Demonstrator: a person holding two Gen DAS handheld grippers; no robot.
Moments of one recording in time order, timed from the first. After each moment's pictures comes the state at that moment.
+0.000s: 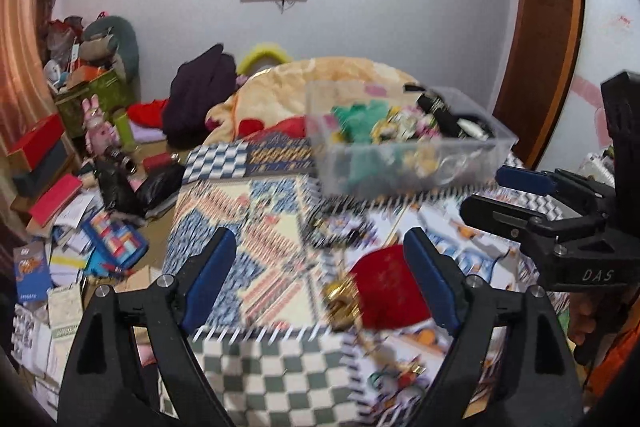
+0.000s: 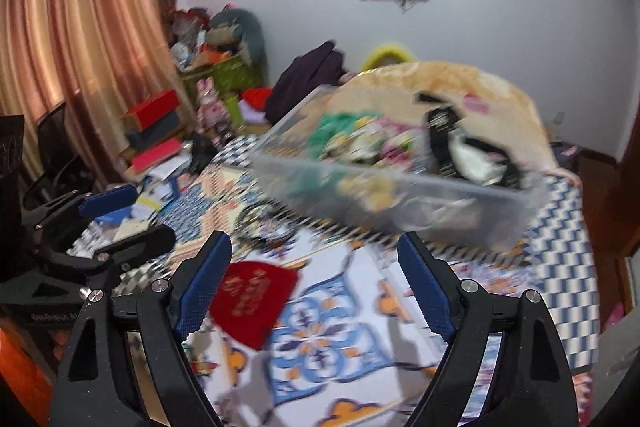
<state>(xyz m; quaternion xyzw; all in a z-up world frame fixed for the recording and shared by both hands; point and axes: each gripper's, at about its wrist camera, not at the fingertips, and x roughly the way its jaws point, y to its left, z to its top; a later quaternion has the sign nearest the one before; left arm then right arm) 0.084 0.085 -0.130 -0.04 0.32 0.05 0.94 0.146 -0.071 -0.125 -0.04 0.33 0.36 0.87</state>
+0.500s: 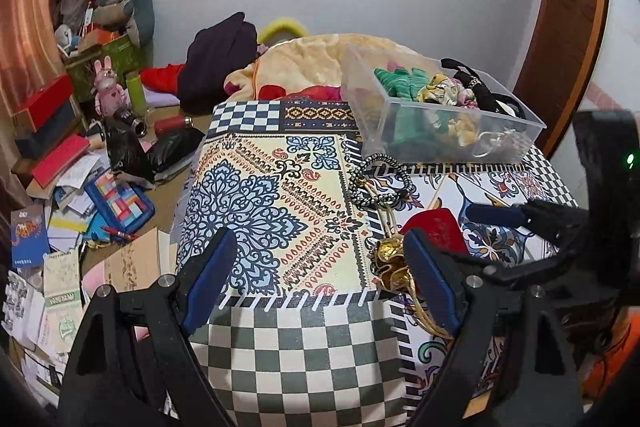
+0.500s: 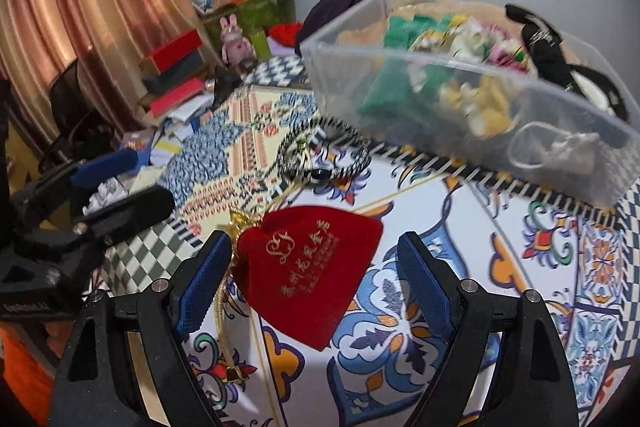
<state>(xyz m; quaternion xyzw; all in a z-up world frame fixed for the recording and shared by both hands) 0.074 0.120 -0.160 -0.09 0.35 0.06 0.93 0.142 -0.014 -0.182 -0.07 0.42 0.40 0.81</state>
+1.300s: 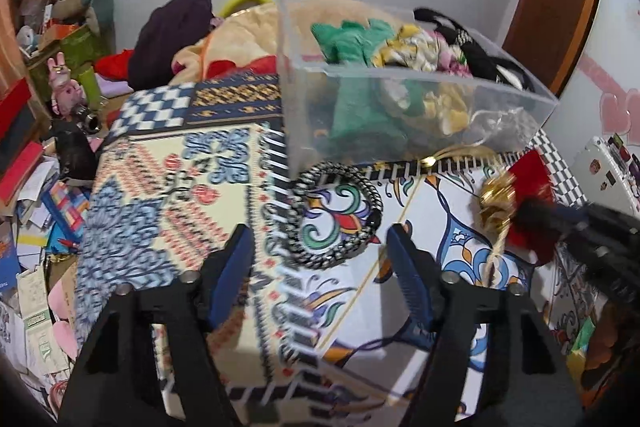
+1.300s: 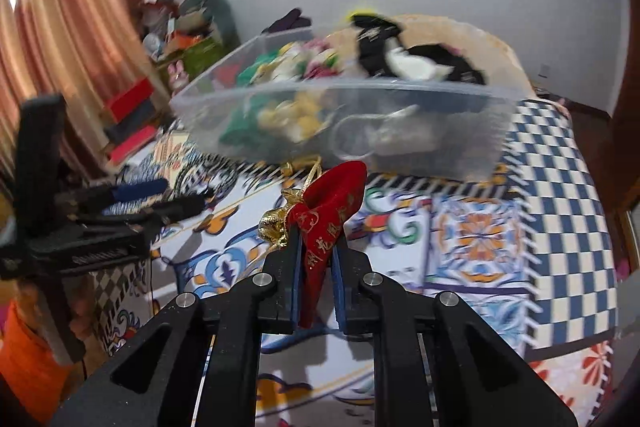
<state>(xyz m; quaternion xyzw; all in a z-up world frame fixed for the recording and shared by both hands) 0.165 0.074 -0.194 -0.07 0.41 0.02 0.91 0.160 -0.128 -0.168 -0.01 0.38 0.32 0.87</state>
